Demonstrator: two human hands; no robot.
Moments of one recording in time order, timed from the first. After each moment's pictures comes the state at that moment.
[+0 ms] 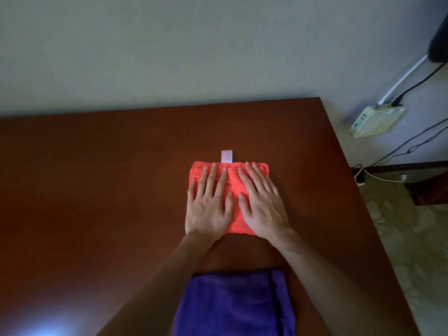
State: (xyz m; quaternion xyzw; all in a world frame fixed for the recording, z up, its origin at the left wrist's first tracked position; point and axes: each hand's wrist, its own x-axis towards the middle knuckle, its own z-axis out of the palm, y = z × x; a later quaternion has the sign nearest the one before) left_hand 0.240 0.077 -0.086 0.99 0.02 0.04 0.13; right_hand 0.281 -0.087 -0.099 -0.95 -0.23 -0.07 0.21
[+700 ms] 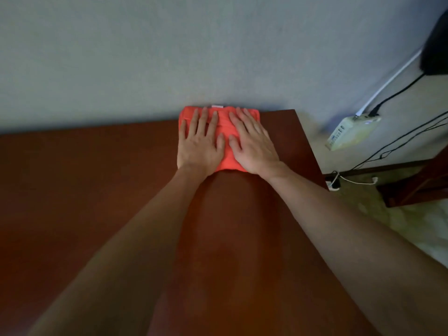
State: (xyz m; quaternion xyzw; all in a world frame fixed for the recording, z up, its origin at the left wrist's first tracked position) left_hand 0.491 0.040 -0.089 0.99 0.00 0.04 0.11; right_hand 0.520 -0.120 -0.100 -0.96 -0.19 -0.07 0.18
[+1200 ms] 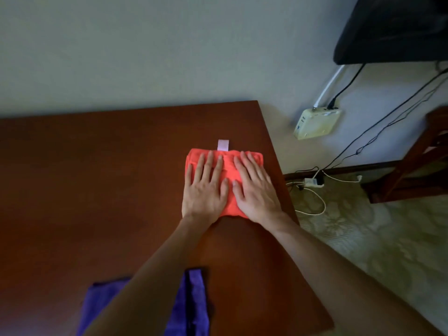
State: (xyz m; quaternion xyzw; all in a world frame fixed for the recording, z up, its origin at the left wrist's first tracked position) left_hand 0.298 -0.072 -0.088 0.99 -0.02 0.04 0.11; right_hand 0.324 -0.233 -0.103 -0.95 -0.20 -0.11 0.20
